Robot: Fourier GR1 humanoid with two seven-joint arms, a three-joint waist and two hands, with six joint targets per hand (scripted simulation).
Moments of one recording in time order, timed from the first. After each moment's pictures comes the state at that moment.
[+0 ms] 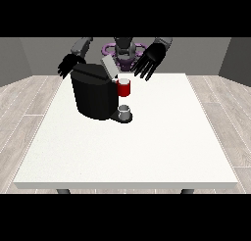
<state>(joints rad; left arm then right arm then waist) -1.12 0.43 0.07 -0.63 -0.75 -0.24 -0.17 -0.26 -0.04 -0.08 -1.34 -0.06 -0.17 -0.09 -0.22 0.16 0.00</state>
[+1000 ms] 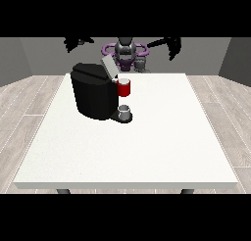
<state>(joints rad) -0.72 0.14 0.36 -0.66 -0.35 -0.24 -0.24 -0.12 -0.14 -0.08 -1.42 -0.09 -0.06 -0.02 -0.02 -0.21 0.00</state>
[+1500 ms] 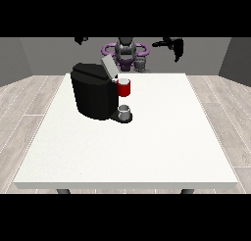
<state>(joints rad) -0.58 0.06 0.36 -0.76 -0.24 -0.29 -0.24 -0.20 -0.18 -0.05 -1.46 -0.08 -0.01 0.05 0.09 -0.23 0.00</state>
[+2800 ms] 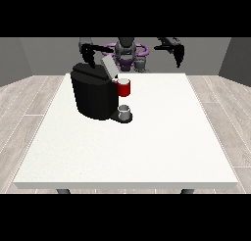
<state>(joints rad) -0.30 0.03 0.20 -1.28 -0.02 -0.26 -0.07 -0.46 -0.17 -0.09 -1.20 -0.06 0.06 -0.03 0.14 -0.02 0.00</state>
